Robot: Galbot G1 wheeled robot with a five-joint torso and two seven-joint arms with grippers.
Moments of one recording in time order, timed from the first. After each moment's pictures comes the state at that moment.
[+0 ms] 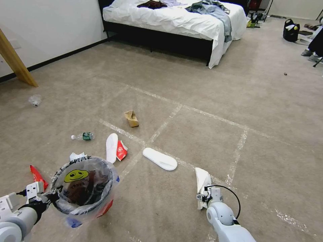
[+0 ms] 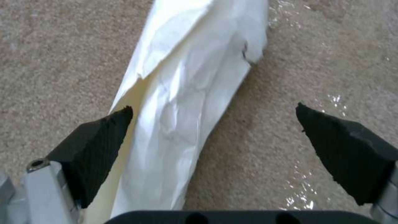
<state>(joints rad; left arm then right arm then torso) 1.71 -1.12 -1.03 -2.10 -0.97 0.70 -0.20 -1.17 1.34 0.27 1.36 0.40 -0.49 0.37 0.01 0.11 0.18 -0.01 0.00</state>
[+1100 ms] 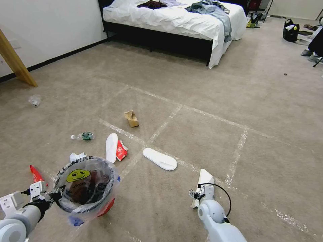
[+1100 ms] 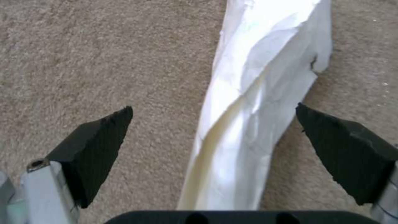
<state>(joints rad) 1.69 -1.12 -1.01 -2.07 -0.97 0.69 -0.19 -1.14 1.44 0.26 1.35 0.46 -0.47 0.46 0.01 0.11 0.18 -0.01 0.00</state>
